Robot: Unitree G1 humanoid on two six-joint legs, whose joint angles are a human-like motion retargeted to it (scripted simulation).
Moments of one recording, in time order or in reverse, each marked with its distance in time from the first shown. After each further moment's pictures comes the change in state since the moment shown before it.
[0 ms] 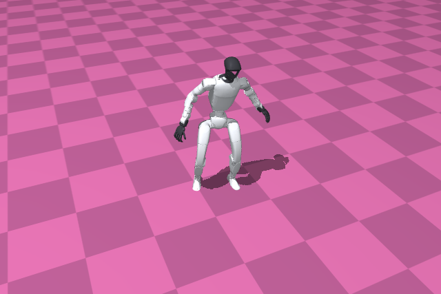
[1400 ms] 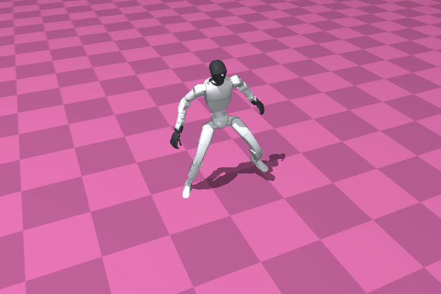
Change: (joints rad) left arm 0.032 -0.161 -0.095 0.040 0.025 -0.020 -0.026; right arm 0.060 -0.166 -0.160 -0.116 0.035 -0.014 -0.056; waist -0.107 0.094 0.030; left_leg -0.142 0.345 -0.035 0.382 0.110 -0.130; right_leg -0.008 -0.343 0.031 -0.248 0.028 0.007
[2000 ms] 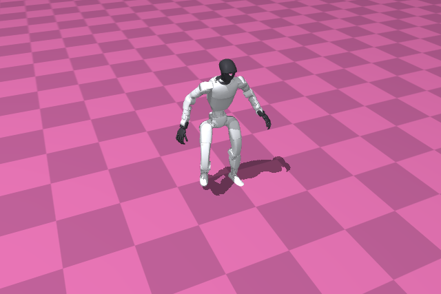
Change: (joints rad) left arm -0.299 0.125 -0.091 -0.117 -0.118 -0.012 0.016; right arm 0.021 0.150 0.106 0.056 0.018 -0.053 0.015; waist -0.039 0.008 -0.030; left_leg 0.209 -0.333 0.052 -0.676 0.011 0.130; right_leg -0.296 0.287 -0.154 0.863 -0.304 -0.213
